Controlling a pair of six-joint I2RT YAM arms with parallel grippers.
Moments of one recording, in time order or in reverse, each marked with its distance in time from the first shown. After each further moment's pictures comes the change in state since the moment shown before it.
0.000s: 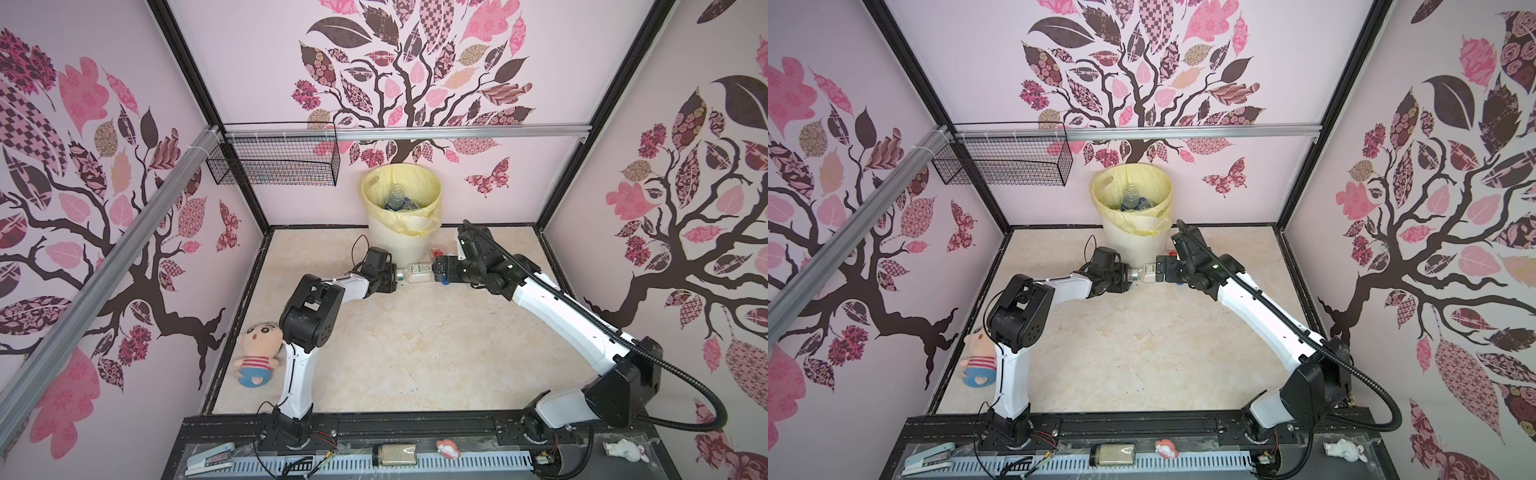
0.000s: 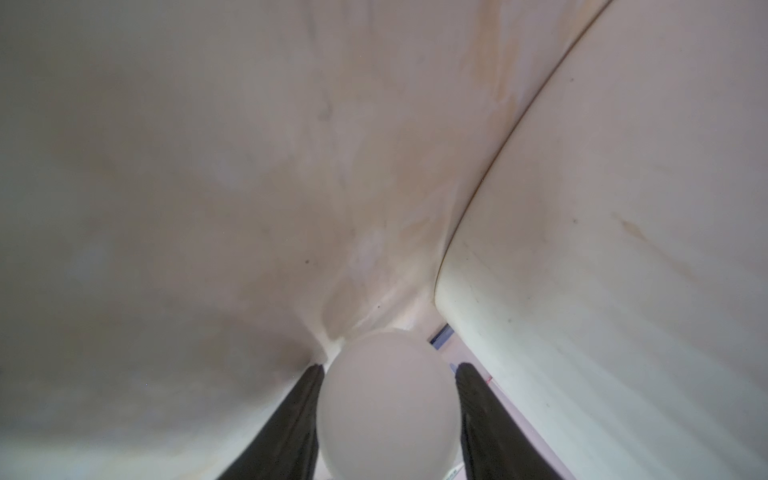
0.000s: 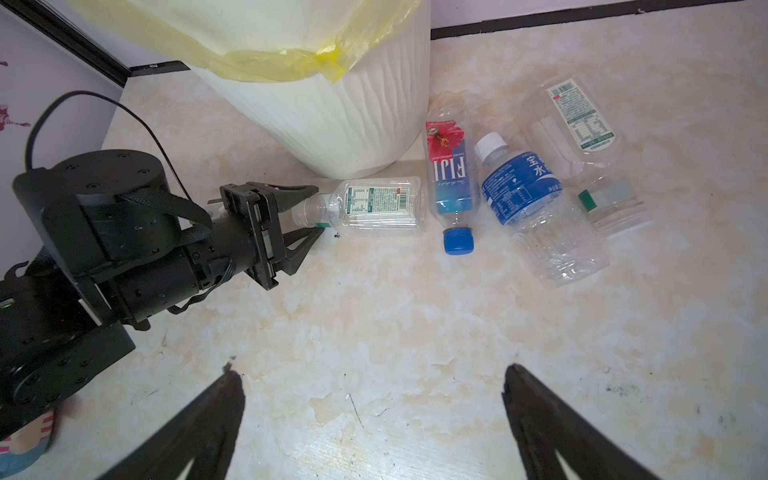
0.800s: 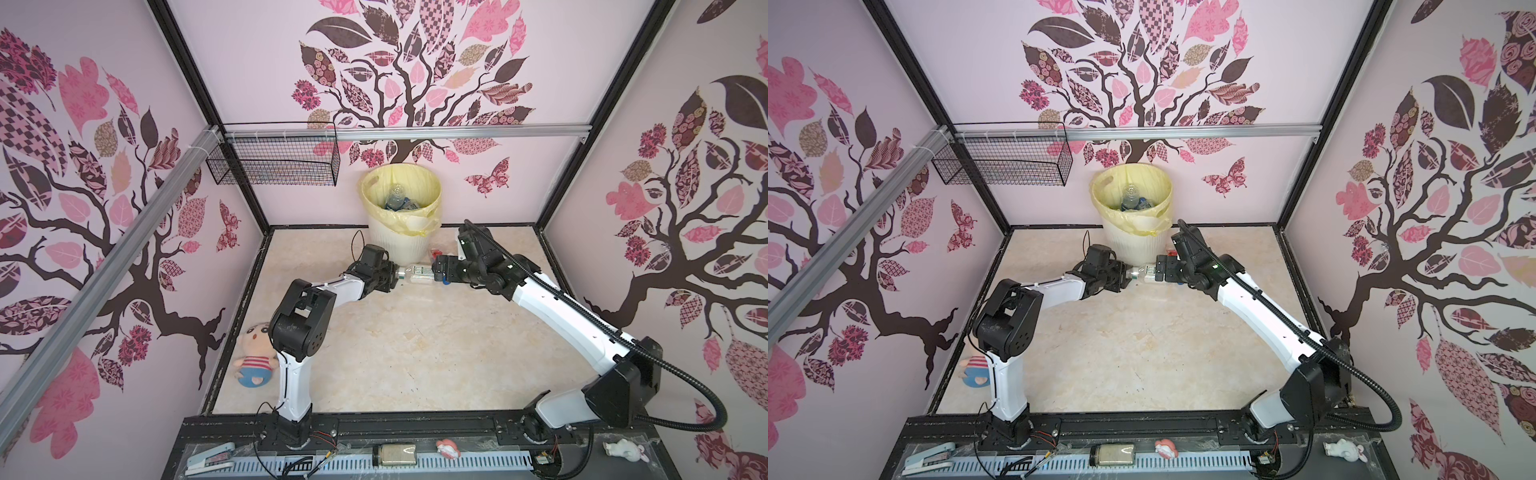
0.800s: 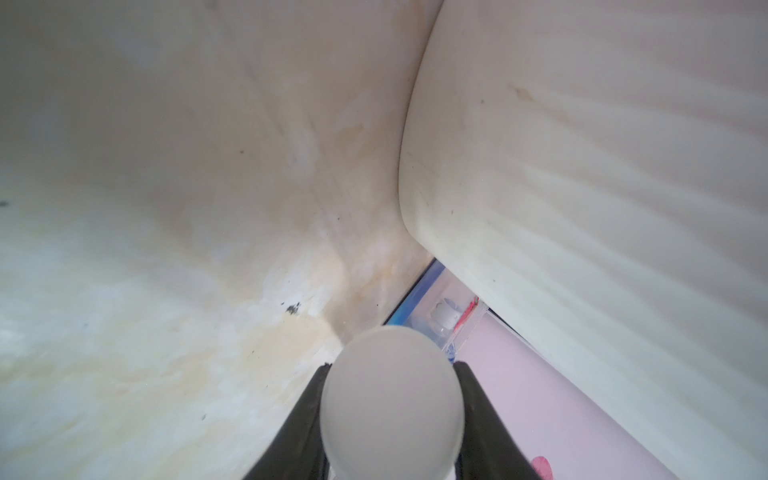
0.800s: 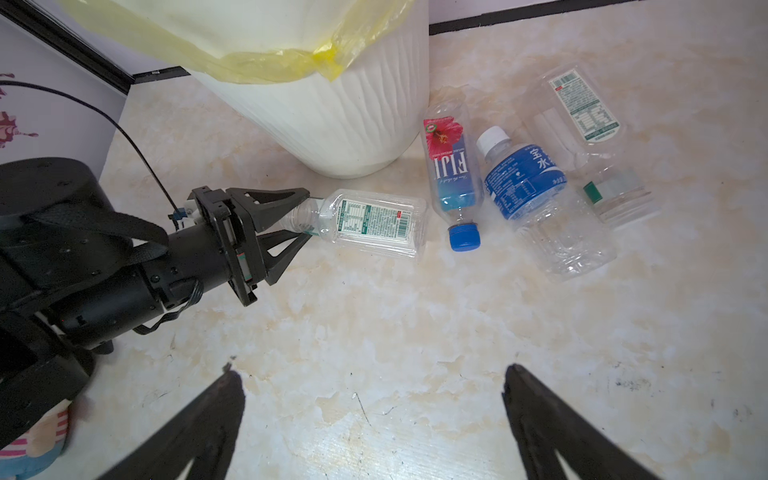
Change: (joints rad) left arm 0.007 -0.137 -0.088 0.008 0.082 0.129; right arm 0.000 0.000 -0.003 0.000 -0.013 0.045
